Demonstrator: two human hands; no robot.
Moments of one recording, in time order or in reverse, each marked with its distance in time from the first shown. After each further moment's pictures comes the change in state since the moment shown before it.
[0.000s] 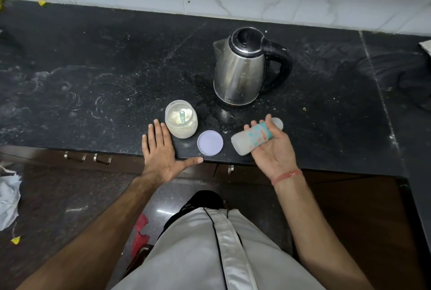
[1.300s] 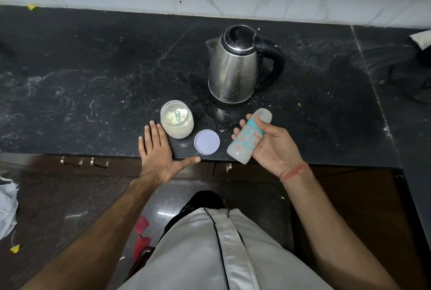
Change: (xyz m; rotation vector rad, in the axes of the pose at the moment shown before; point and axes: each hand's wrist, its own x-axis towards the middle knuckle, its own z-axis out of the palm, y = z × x) left_hand 0.000 -0.002 0.000 -0.020 -0.006 0.012; right_hand -0.013 -0.015 -0.004 -0.082 -0.209 0.060
